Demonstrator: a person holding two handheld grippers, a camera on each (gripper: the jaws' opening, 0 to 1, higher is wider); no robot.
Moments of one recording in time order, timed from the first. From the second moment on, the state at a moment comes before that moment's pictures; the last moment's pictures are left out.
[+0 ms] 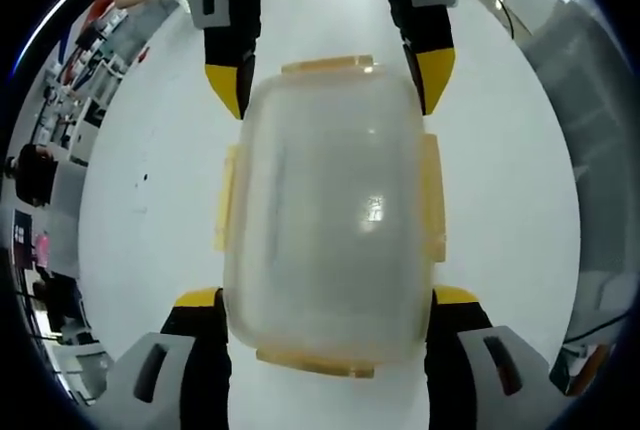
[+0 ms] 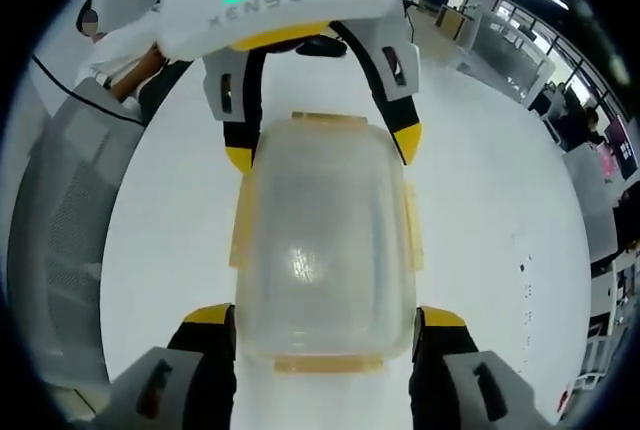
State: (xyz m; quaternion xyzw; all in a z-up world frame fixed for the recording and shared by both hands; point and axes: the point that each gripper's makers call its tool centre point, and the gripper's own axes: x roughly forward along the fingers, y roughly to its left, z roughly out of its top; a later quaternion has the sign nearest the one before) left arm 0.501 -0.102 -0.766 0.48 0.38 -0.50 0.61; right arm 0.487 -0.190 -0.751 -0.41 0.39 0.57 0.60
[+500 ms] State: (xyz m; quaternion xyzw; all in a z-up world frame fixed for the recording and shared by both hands) left arm 0.503 -0.096 -0.757 0.46 0.37 -0.49 0.64; right arm 0.485 -0.189 -0.744 -0.41 0.37 0.56 0.62
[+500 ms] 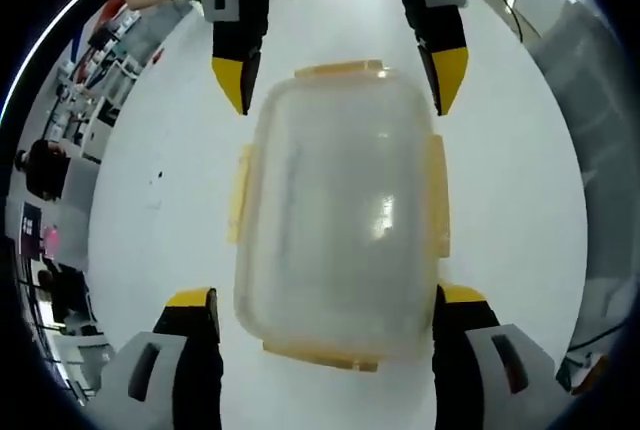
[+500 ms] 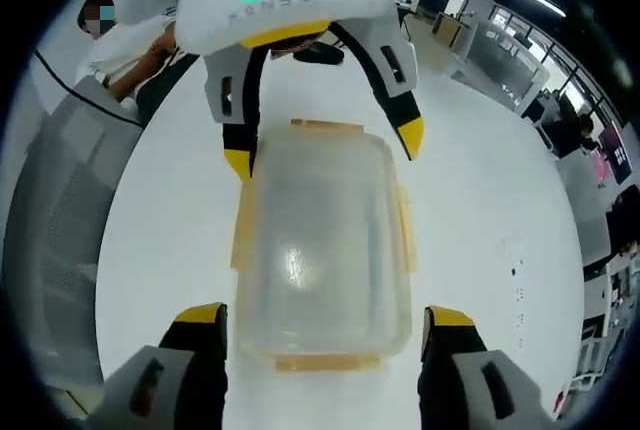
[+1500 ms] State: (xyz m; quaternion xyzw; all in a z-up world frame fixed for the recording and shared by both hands) left arm 0.478 -0.089 -0.721 0.42 0.36 -0.46 0.69; right arm 0.458 -0.218 -0.719 -0.38 0.36 0.53 0.67
